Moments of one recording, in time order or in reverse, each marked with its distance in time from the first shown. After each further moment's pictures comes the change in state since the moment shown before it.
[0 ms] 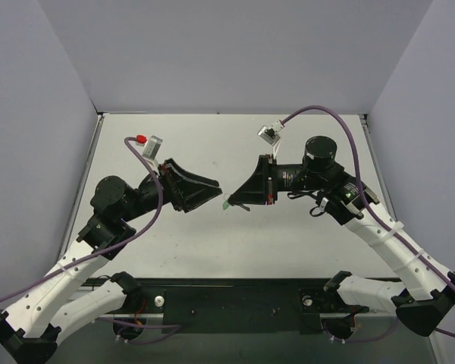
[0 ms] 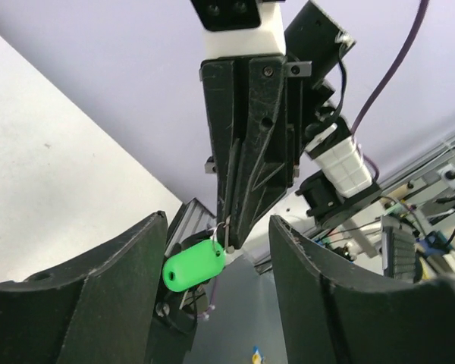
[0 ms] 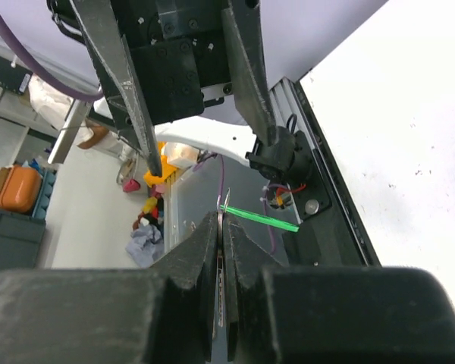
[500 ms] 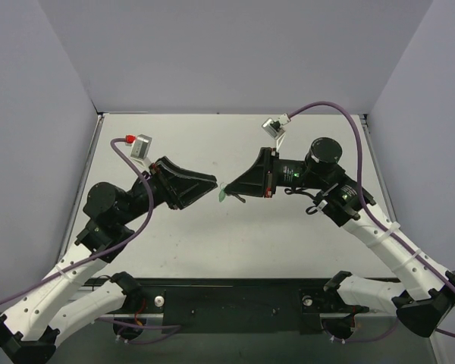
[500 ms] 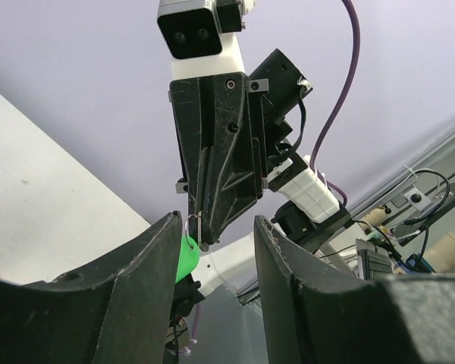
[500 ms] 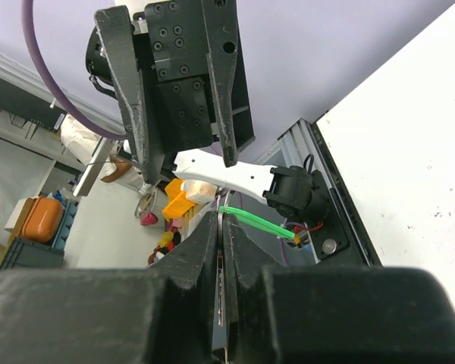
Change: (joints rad) left arm -0.007 -0.022 -0.027 0.135 -0.058 -0.096; right arm 0.000 -0.006 -0.069 0.253 0.049 0.179
